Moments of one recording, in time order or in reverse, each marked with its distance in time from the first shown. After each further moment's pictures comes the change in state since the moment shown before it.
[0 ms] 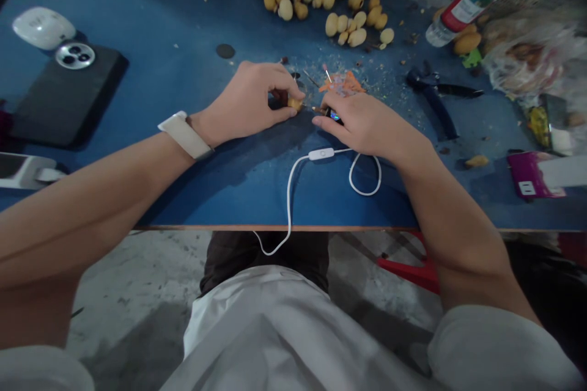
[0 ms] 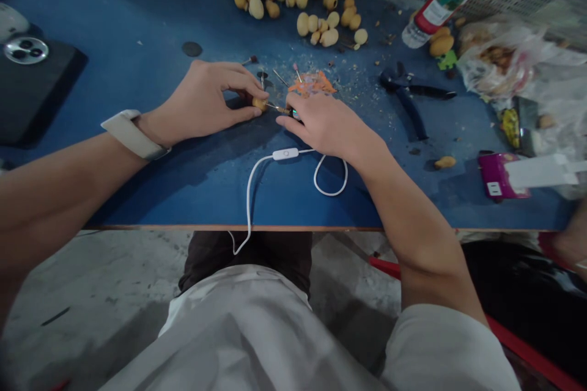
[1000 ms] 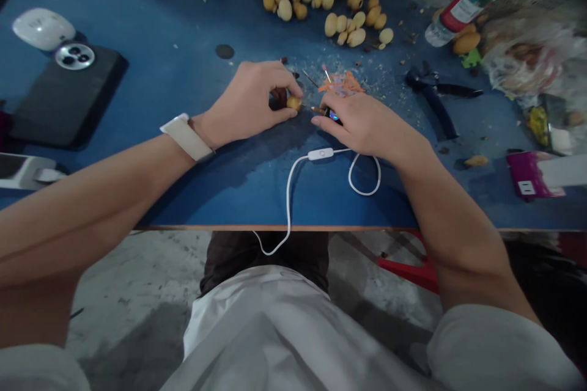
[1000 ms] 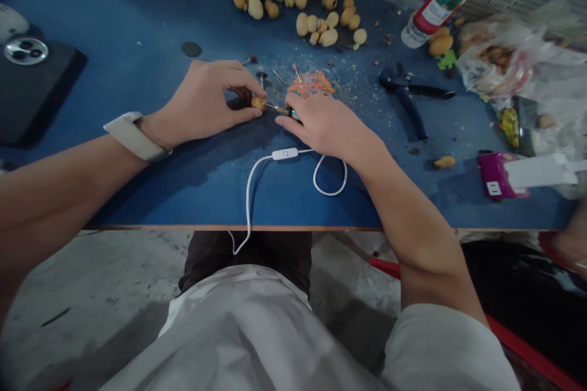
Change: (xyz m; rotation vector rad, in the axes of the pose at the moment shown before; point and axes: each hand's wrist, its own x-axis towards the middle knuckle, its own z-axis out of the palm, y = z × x) left_hand -0.001 0.003 0.002 0.073 0.039 0.017; right_hand -0.001 0.001 0.002 -0.006 0.023 -0.012
